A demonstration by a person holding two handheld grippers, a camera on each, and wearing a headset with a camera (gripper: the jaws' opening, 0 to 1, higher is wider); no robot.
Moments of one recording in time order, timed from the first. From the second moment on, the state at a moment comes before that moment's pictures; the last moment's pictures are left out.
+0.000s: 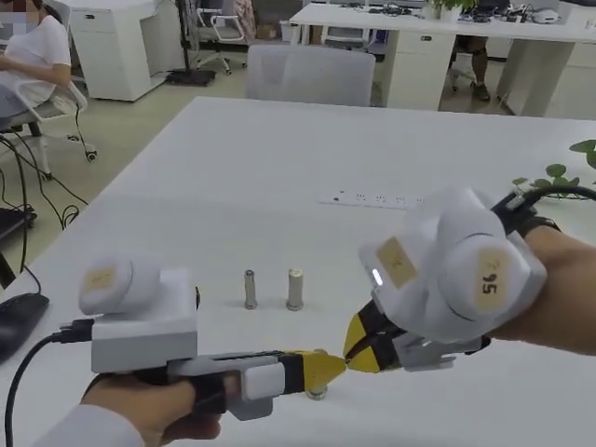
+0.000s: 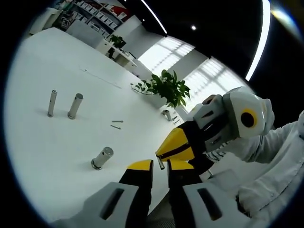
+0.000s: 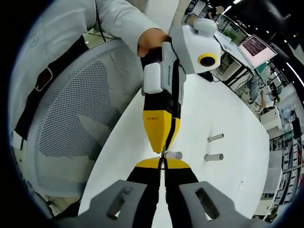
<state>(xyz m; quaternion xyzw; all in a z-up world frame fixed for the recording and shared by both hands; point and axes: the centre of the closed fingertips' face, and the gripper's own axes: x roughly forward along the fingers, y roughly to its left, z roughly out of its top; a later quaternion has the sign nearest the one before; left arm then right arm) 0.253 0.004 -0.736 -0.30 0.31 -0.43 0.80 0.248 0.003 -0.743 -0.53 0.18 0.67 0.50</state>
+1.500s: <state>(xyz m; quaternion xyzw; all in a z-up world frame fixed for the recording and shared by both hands) 0.242 -0.001 -0.743 -0.22 0.30 -0.47 0.80 0.242 -0.009 -0.741 -0.45 0.23 0.68 0.53</state>
